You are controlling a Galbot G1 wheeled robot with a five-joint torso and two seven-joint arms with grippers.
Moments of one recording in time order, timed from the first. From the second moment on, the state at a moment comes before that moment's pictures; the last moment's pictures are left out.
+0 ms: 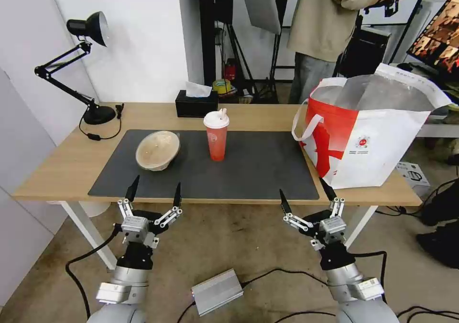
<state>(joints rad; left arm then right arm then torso) 1.67 -1.53 -0.56 -2.20 0.02 -0.37 0.13 -1.64 1.22 0.44 2.16 0.05 0.38 0.04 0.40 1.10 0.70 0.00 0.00</state>
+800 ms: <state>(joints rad) 1.70 -1.53 -0.58 -2.22 0.02 -0.38 0.13 -1.56 1.15 0.39 2.17 0.12 0.32 0.03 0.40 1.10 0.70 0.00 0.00</state>
